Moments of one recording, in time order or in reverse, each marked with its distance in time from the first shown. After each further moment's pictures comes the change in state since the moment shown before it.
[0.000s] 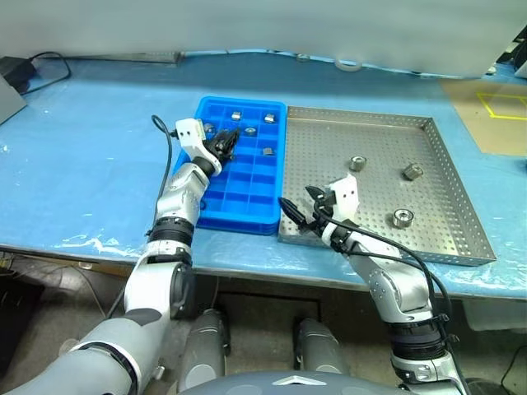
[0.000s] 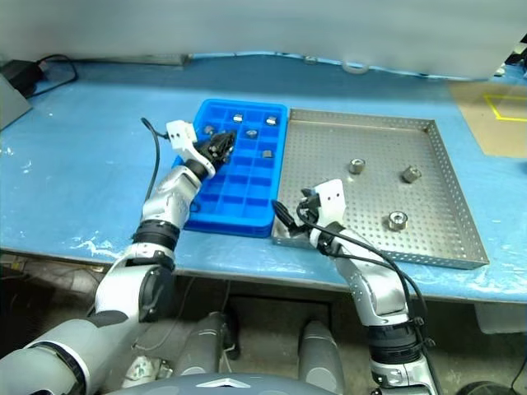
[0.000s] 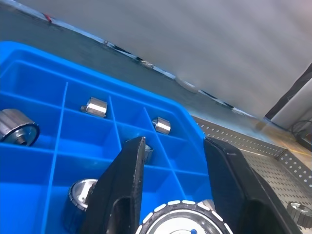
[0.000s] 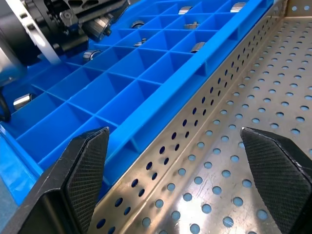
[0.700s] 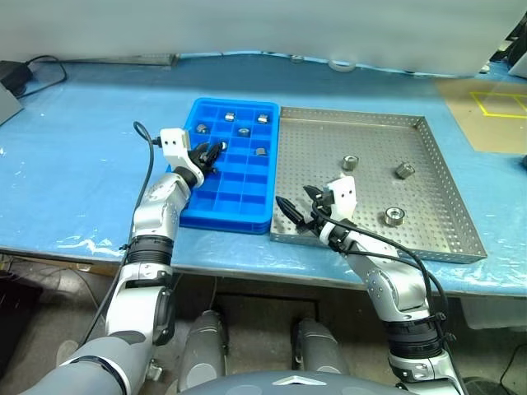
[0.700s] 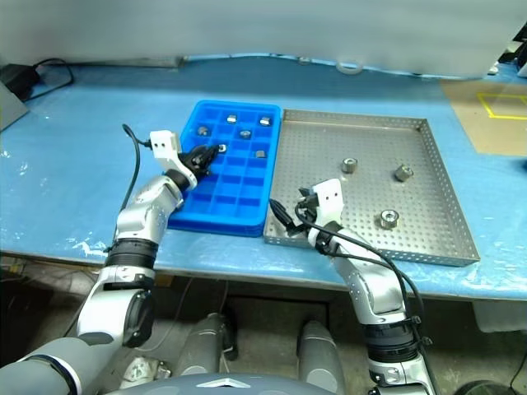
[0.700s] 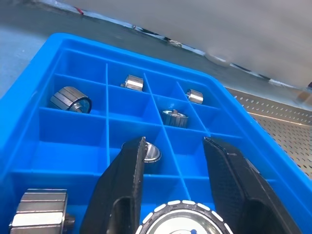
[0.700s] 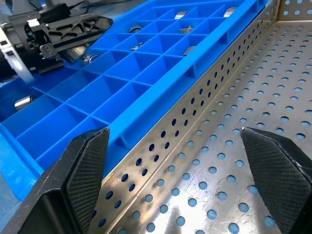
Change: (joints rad) left arm 0.170 0.102 -0.081 -0.291 0.015 0.185 0.075; right arm 0.000 0.013 0.000 0.010 -0.005 -0.008 0.006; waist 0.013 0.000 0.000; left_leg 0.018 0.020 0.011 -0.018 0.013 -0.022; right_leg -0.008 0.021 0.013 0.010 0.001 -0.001
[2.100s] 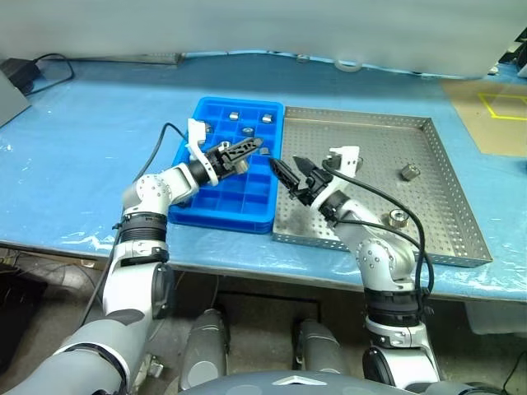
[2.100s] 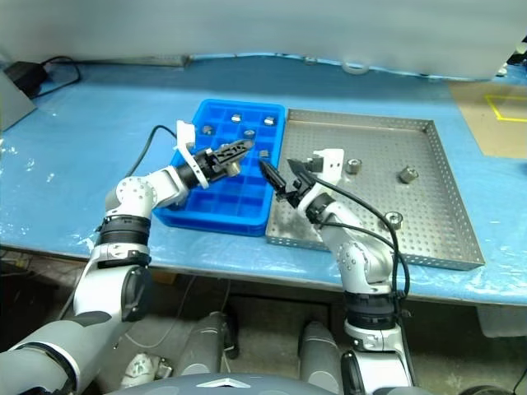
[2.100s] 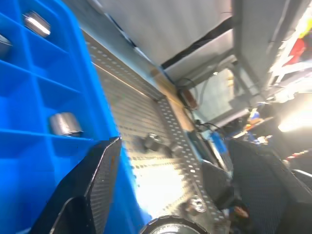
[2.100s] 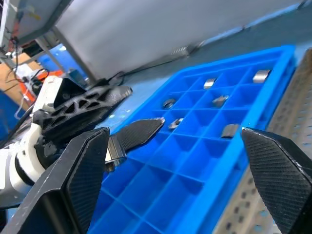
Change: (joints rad) left arm -0.157 0.021 0.103 0.053 -0.412 0.645 -0.325; right arm -0.199 0.148 -0.127 0.067 0.210 0.102 -0.043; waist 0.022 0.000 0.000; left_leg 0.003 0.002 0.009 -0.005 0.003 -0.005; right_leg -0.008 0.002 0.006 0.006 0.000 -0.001
